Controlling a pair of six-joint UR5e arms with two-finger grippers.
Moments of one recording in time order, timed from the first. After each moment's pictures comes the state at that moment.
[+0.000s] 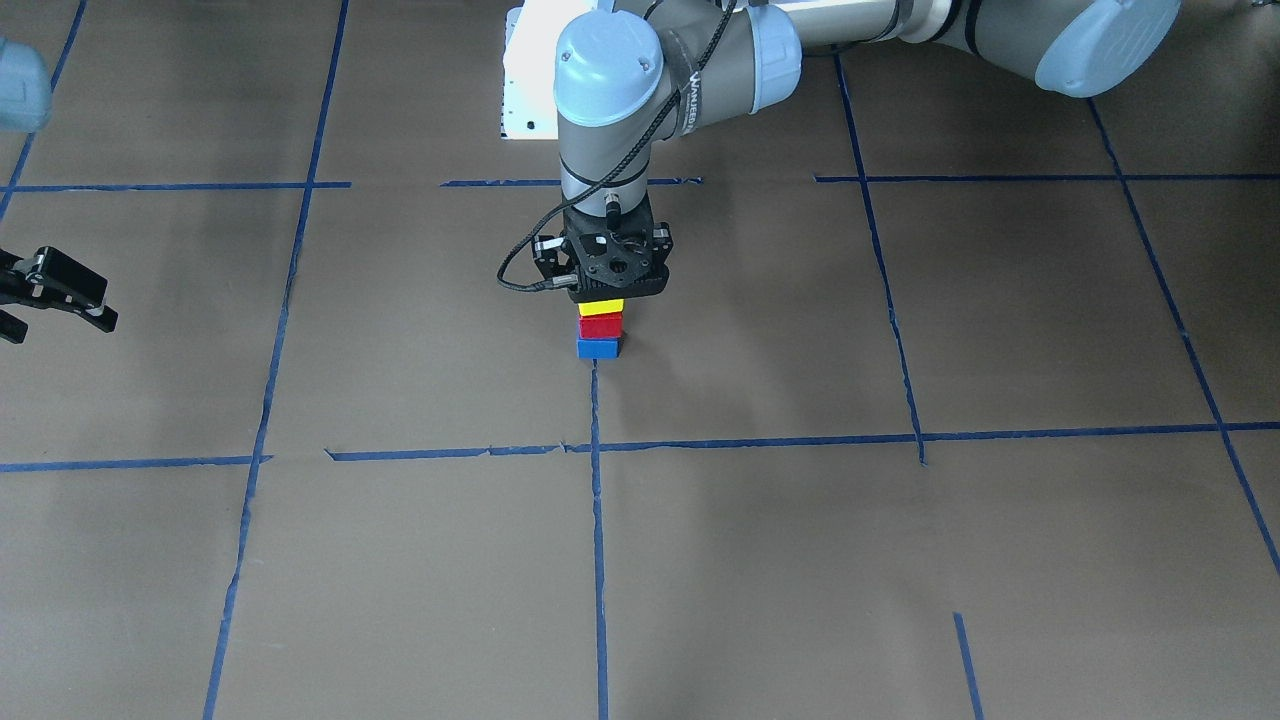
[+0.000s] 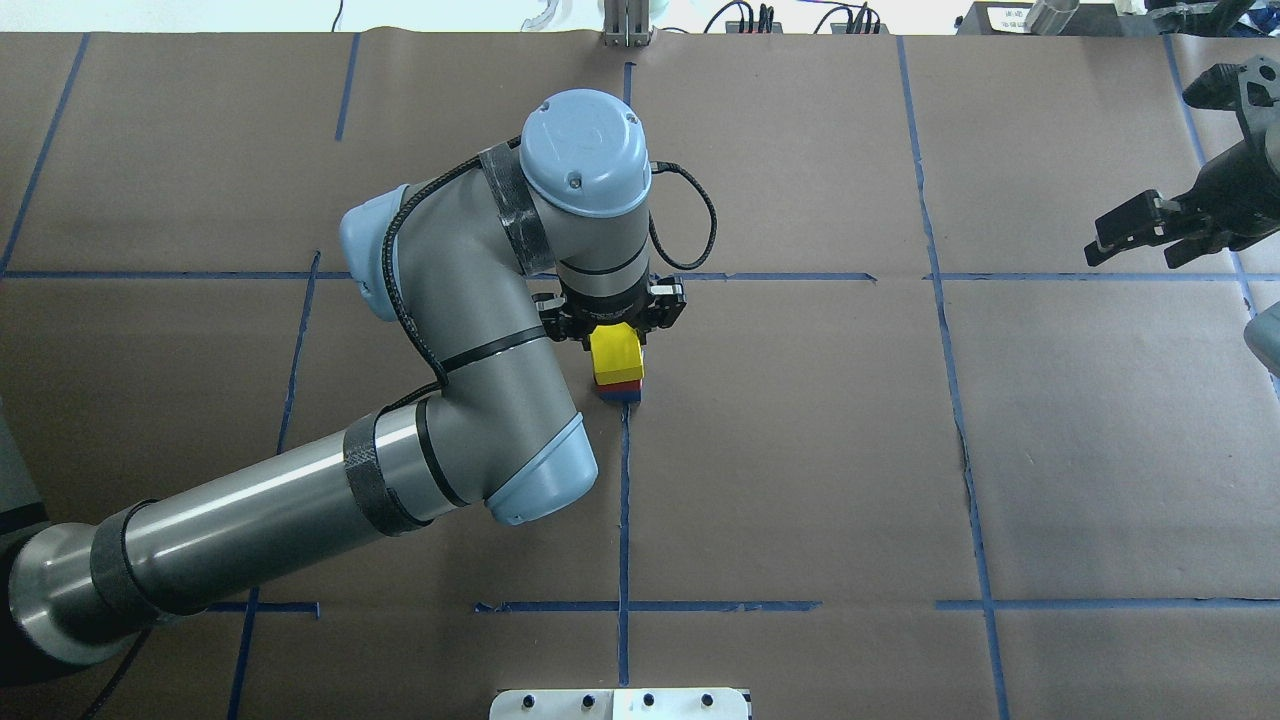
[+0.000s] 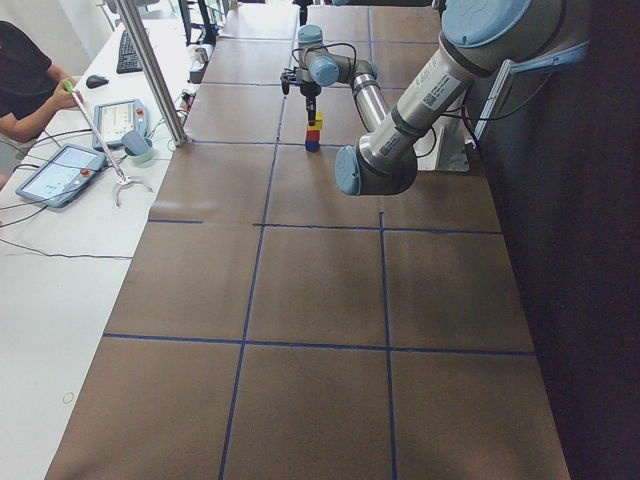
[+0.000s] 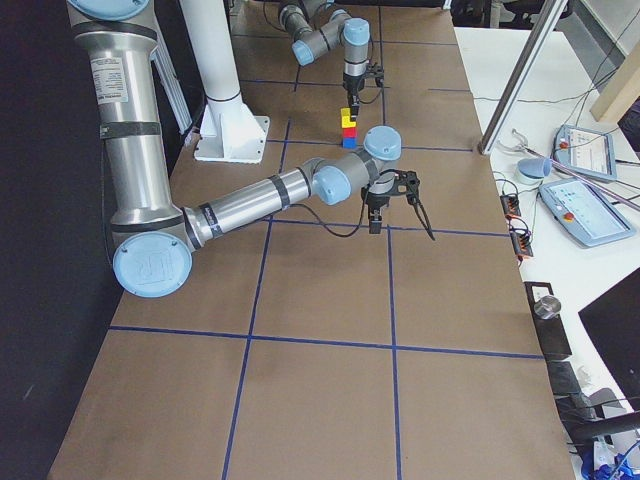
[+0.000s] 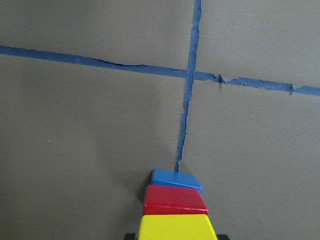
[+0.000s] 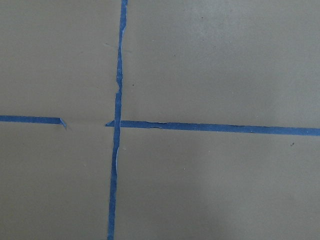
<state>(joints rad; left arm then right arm) -0.55 -2.52 -1.52 -1.44 -1.93 -1.30 1.16 -1.46 1.85 -1.43 2.34 0.62</state>
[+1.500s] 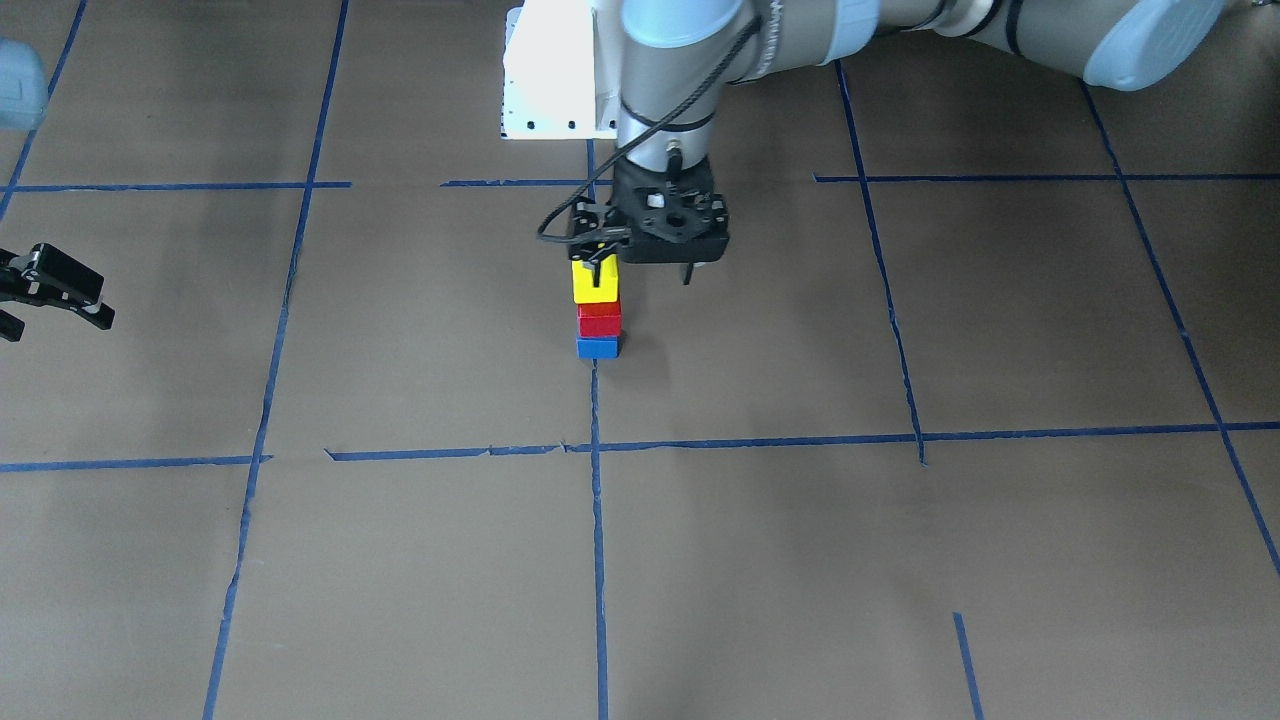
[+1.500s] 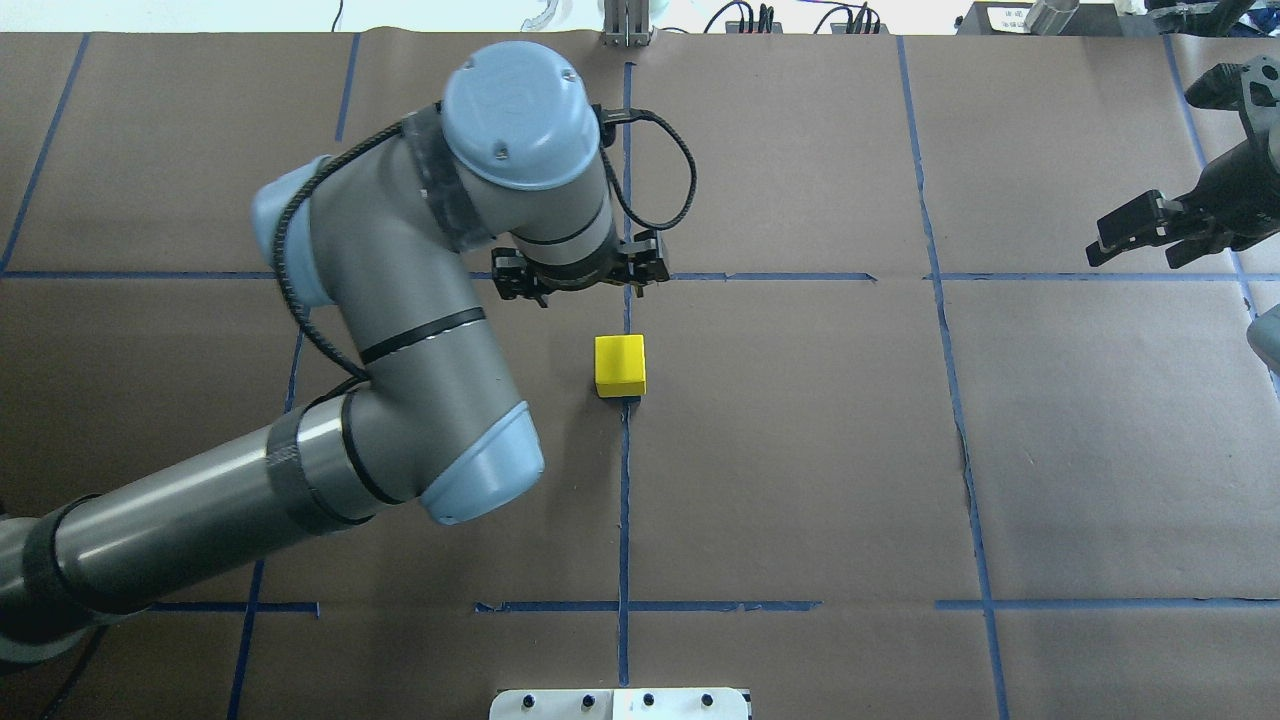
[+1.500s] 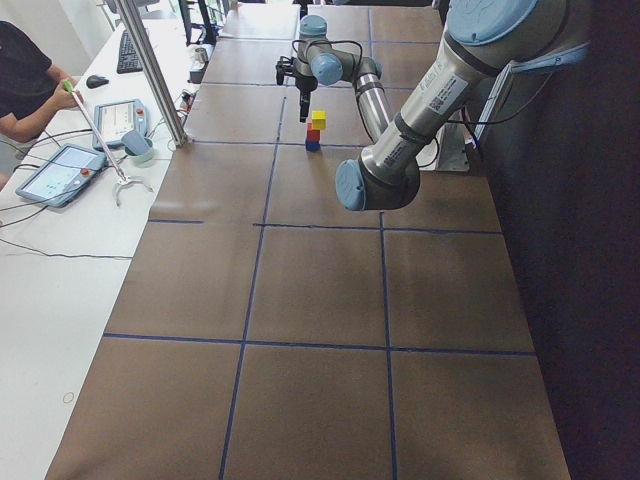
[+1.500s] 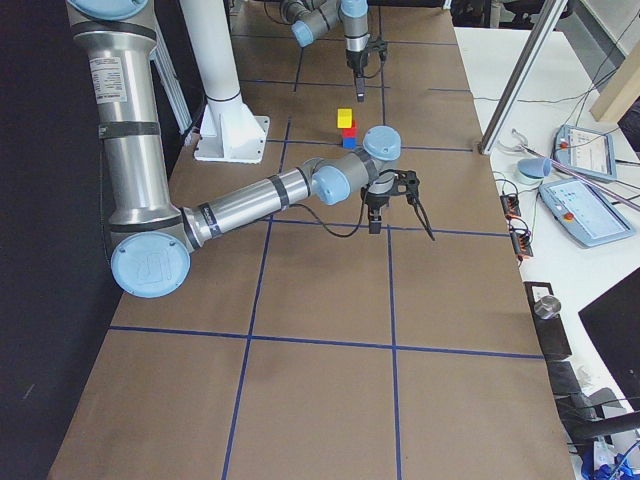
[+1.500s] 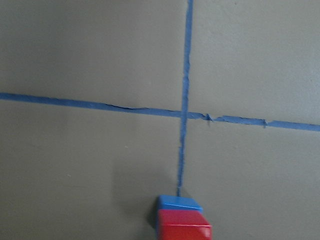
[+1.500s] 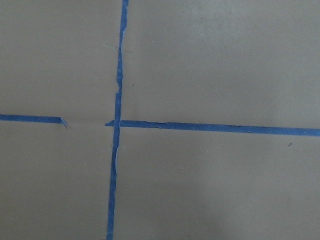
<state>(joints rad) -0.64 -2.34 -1.79 -1.43 -1.88 -1.16 1.18 -1.46 1.85 -1.44 2.34 0.60</state>
